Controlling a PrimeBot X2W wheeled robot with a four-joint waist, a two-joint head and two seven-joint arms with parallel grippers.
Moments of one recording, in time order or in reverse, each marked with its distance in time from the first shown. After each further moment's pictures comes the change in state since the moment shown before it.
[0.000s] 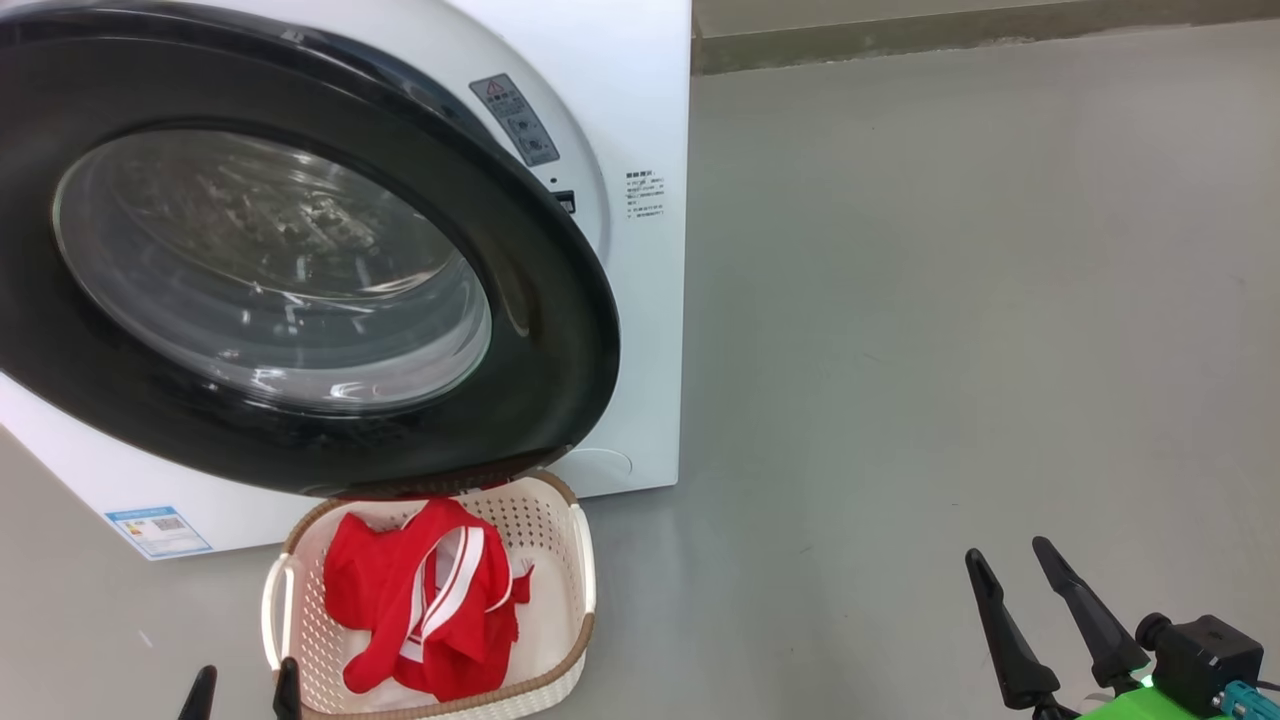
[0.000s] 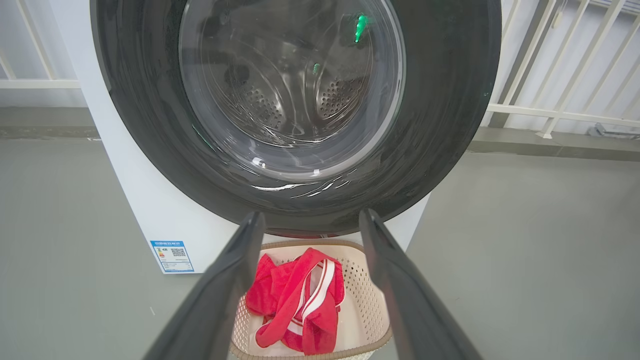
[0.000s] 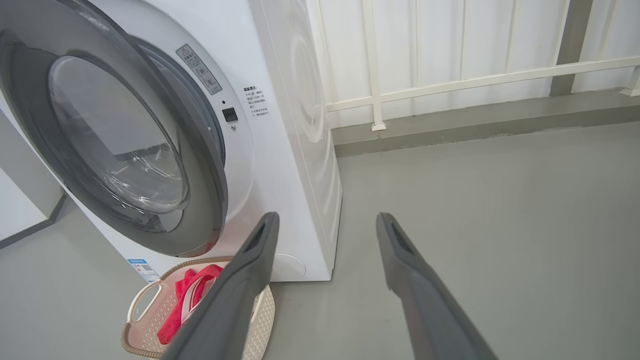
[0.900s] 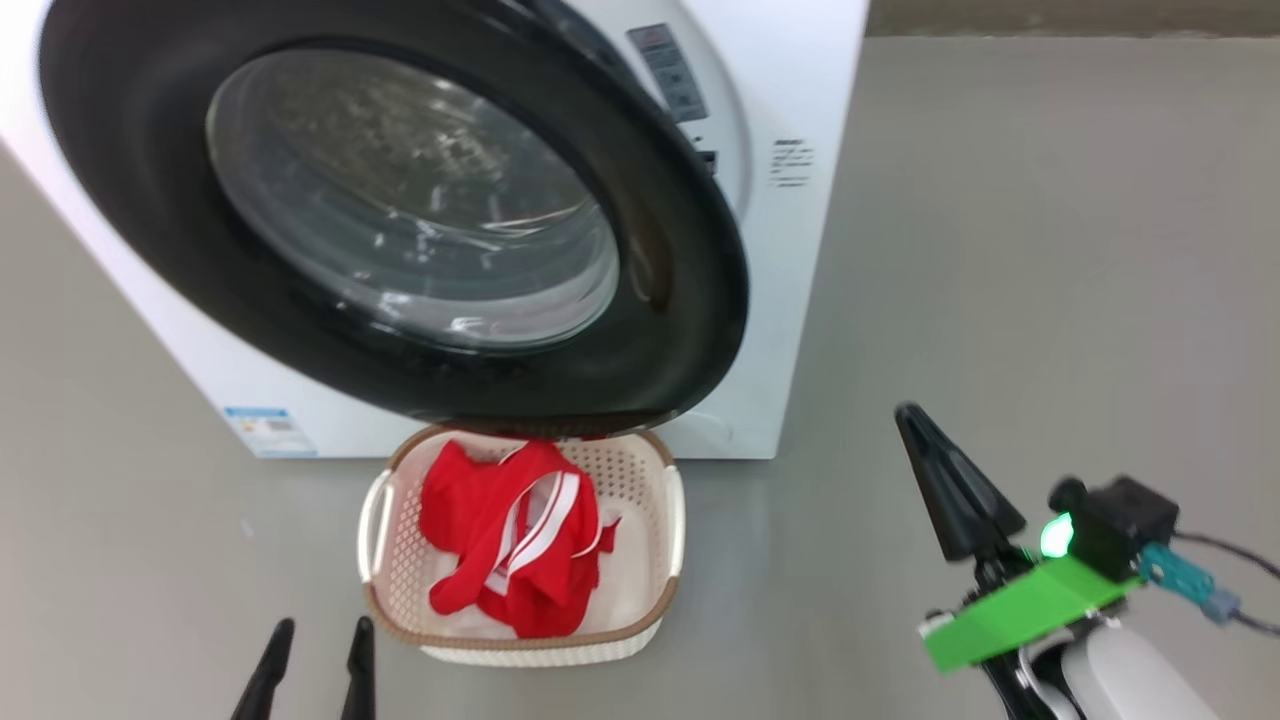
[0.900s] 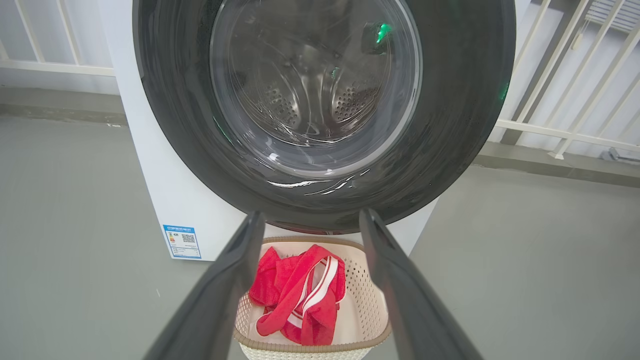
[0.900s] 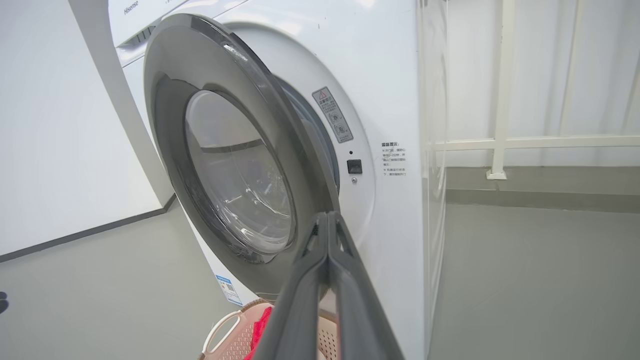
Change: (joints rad) left arm -0.044 -0.012 -0.107 -0.028 -0.022 0.000 0.000; right arm -0.258 0.012 0.144 0.015 0.011 0.000 0.000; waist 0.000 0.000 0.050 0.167
